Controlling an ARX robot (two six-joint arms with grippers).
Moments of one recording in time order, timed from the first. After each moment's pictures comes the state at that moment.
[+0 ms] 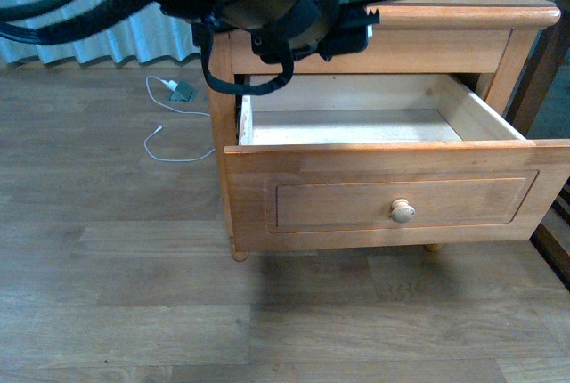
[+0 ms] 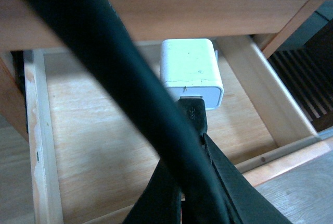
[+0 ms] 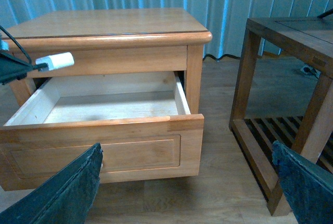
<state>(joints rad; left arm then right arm) -0.53 1.94 1.30 0.25 -0.16 -0.33 0.00 0.44 0.04 0.40 0.00 0.00</state>
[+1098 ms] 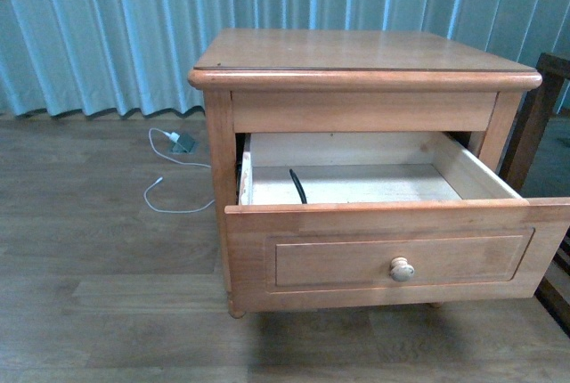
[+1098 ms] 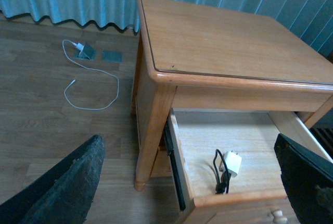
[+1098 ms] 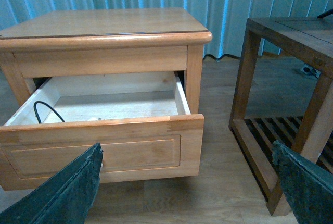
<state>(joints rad) -0.31 1.10 0.72 0.27 -0.23 -0.21 0.00 0.44 0.04 0.40 0.00 0.00</state>
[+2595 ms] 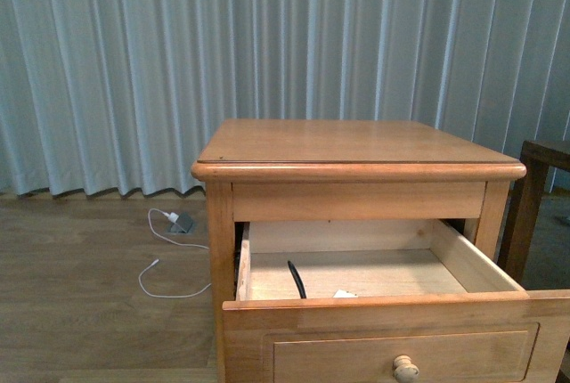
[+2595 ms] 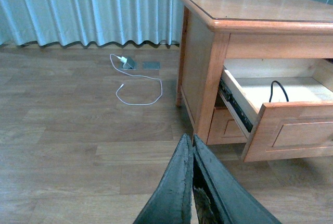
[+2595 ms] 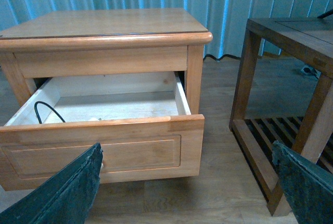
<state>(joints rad) 0.00 0.04 0.05 -0.01 0.00 -0.01 0.00 0.44 0.04 0.40 0.00 0.00</state>
